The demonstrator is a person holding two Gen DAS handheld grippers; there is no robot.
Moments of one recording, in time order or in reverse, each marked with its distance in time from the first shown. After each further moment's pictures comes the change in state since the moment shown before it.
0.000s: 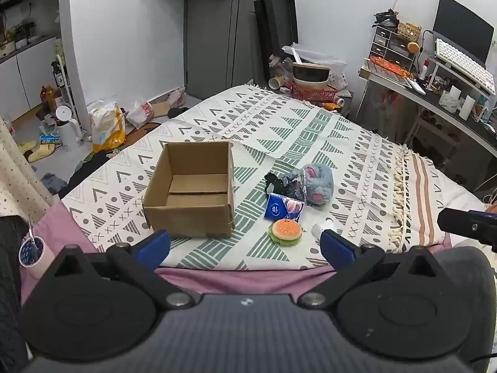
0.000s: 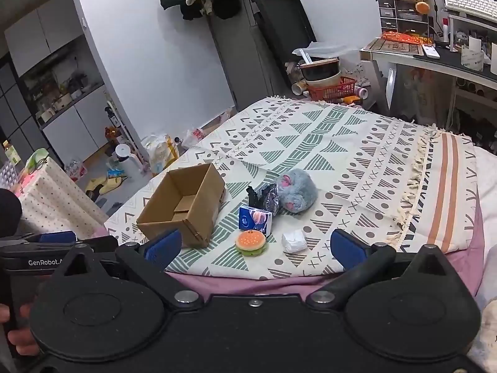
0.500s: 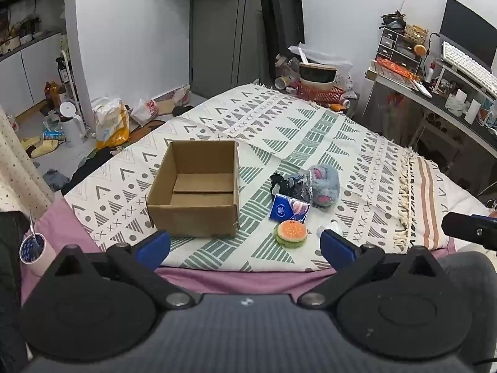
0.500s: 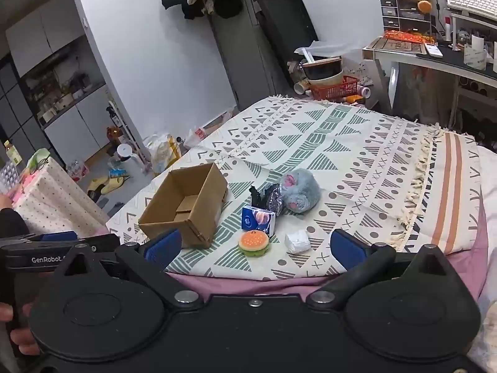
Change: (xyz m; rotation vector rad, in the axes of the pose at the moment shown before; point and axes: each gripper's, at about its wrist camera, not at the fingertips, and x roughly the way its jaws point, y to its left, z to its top) left arm 0.010 0.014 -0.003 -0.048 -0.029 -0.019; right arm 0.004 0.002 0.000 0.009 -0.003 0.009
